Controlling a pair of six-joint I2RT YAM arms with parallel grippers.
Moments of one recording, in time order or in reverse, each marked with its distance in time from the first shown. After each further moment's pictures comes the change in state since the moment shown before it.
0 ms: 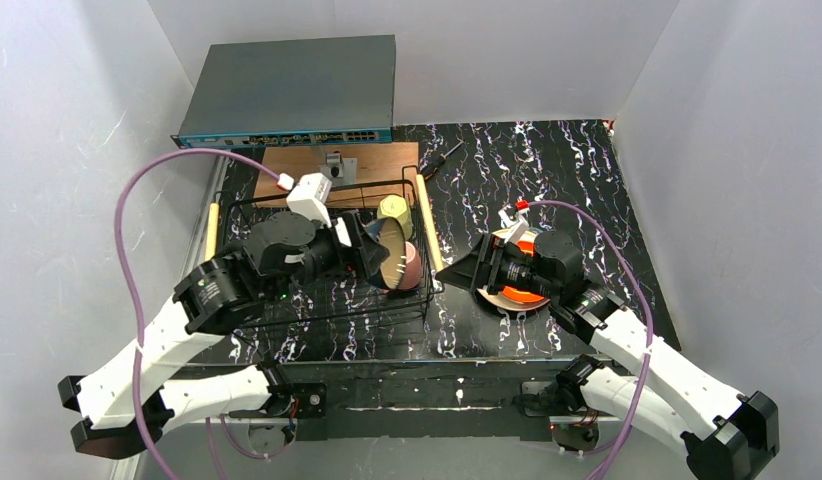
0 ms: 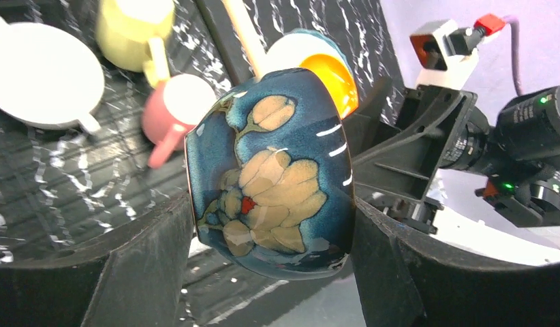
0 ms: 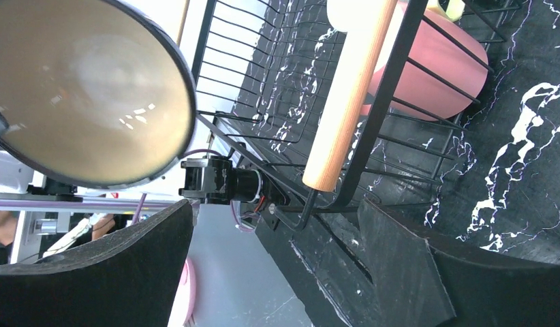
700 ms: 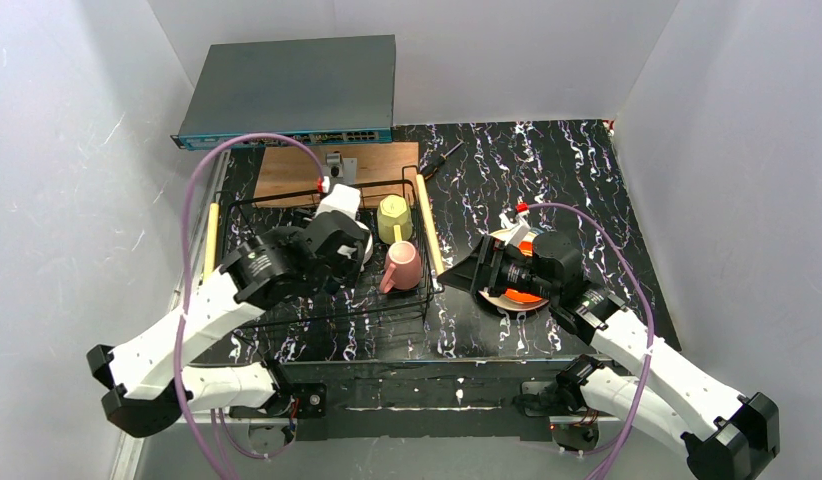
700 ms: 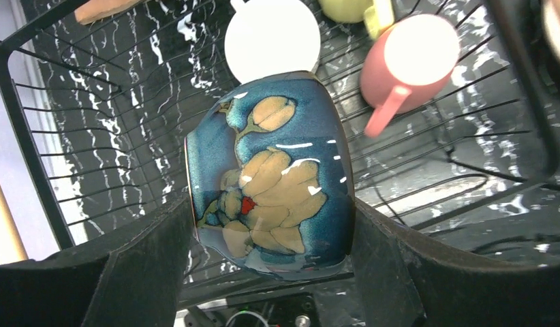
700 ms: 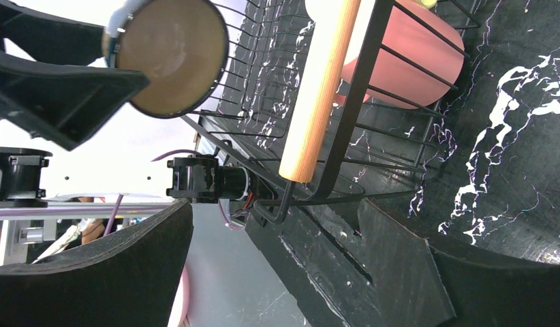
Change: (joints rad) left arm 0.003 0.168 0.090 -0.352 -0.350 0.346; right arm 0.000 -0.005 0.000 -0.056 0.026 -0.014
